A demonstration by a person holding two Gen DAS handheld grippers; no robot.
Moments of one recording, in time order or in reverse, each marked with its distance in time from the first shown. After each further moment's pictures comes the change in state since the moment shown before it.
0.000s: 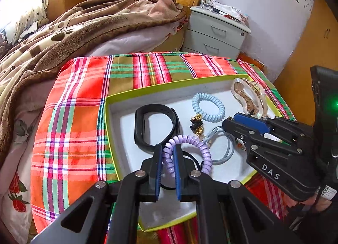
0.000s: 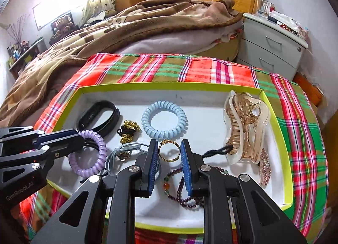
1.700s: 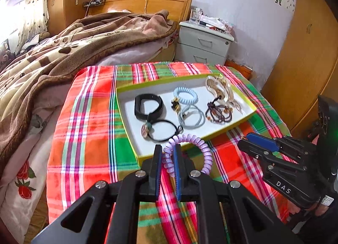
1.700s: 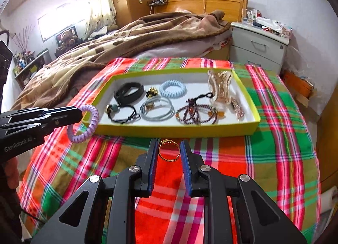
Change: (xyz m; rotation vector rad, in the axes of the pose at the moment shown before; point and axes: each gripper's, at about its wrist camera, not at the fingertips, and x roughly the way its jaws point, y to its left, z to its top) left arm -0.079 -0.013 -0.051 0.040 -0.112 -0.018; right arm -0.096 0.016 -0.074 0.047 -0.108 0.008
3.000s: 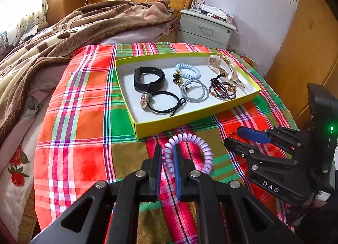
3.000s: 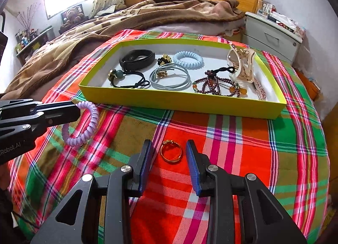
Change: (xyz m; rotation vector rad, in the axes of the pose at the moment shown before) left arm 0.015 0.004 -0.035 -0.016 0.070 -0.012; right arm 0.035 0.018 -0.026 -0.095 0.121 0.003
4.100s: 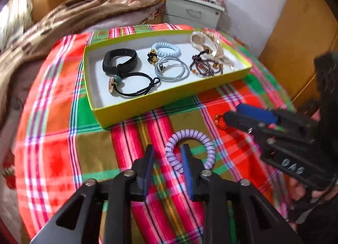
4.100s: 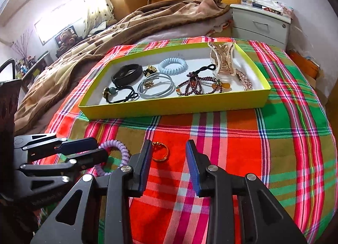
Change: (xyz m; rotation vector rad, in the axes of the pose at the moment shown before) left arm 0.027 -0.035 -0.007 0.087 0.104 -0.019; right arm -0.017 -0.029 -0.004 0.158 -0.043 0.071
